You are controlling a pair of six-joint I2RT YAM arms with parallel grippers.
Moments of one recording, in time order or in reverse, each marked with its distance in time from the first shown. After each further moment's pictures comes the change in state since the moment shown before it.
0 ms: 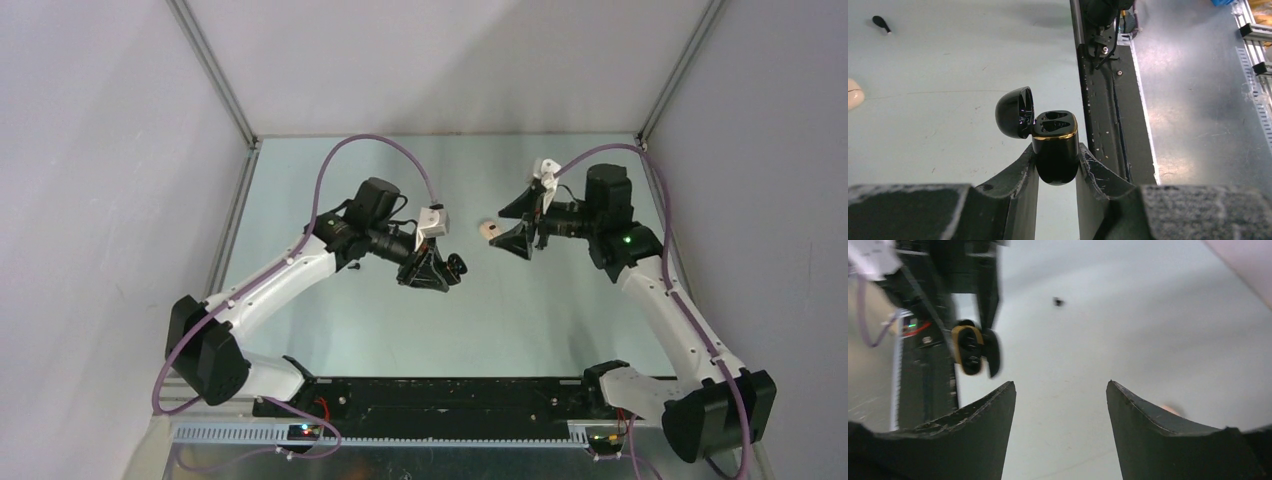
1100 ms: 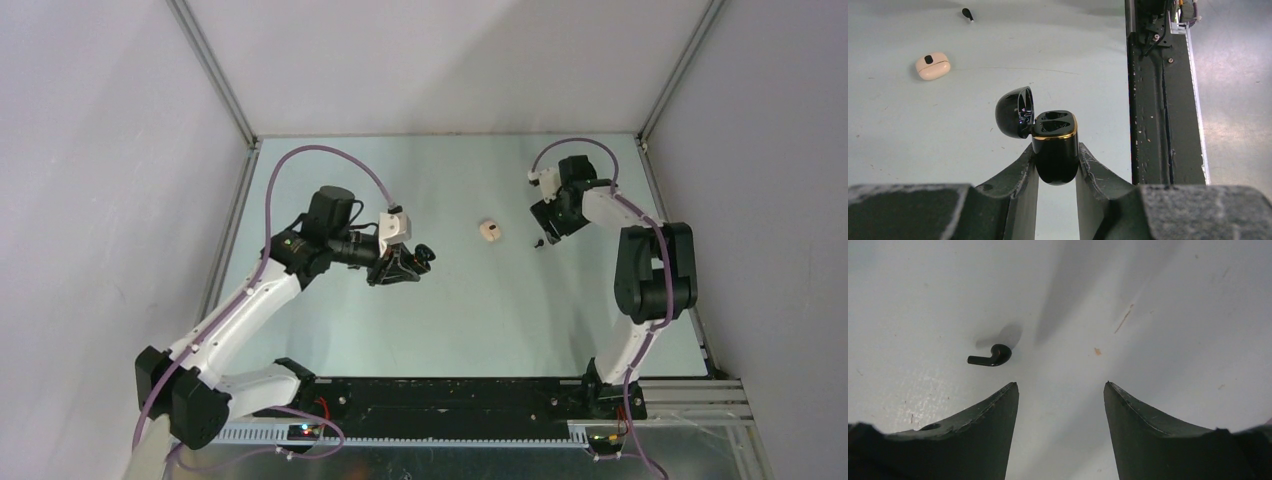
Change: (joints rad) left arm 0.156 -0.232 -0.135 -0.012 -0.076 0.119; right arm -0.209 0.697 0.234 -0.266 0.974 -0.173
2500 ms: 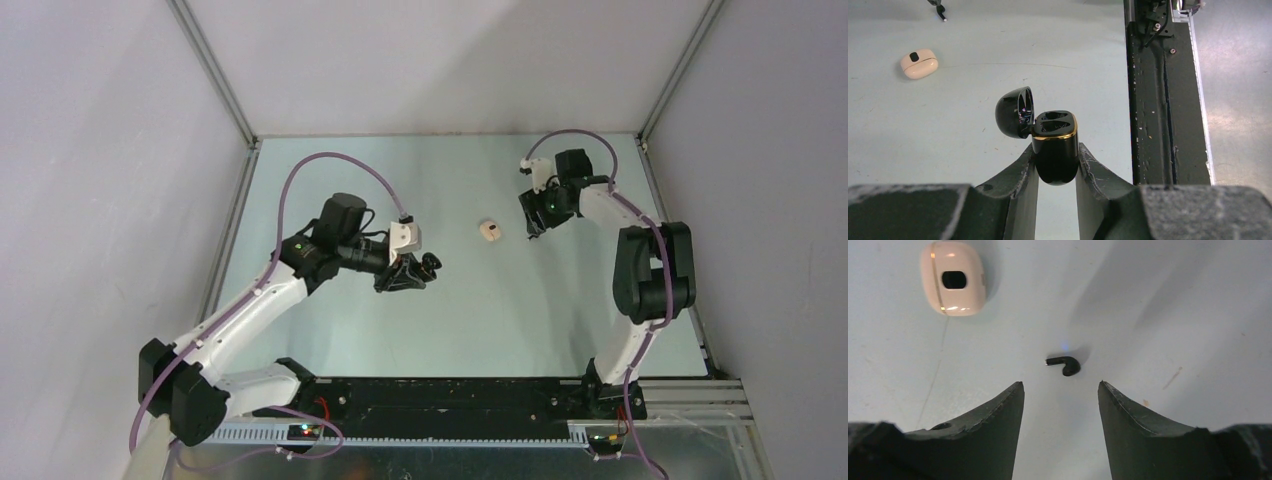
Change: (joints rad) left arm -0.064 0.008 -0.043 0.047 -0.054 0.000; right arm 0.034 0.010 0.024 0.064 -0.219 0.069
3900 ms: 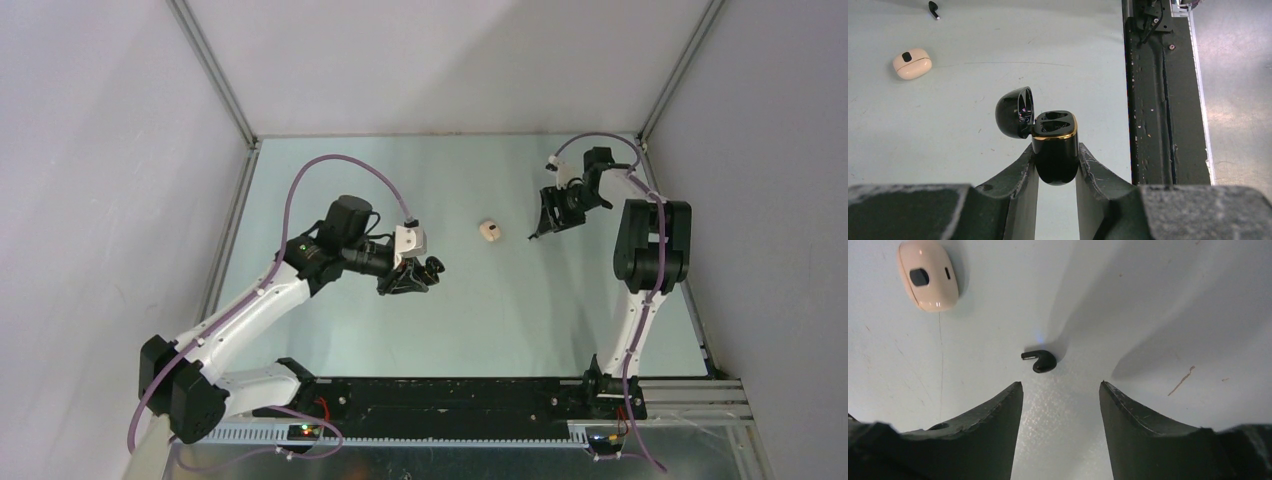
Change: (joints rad) left arm -0.039 0.011 0.000 -0.001 -0.027 0.001; right arm -0.187 0.261 0.241 -0.245 -0.290 0.052
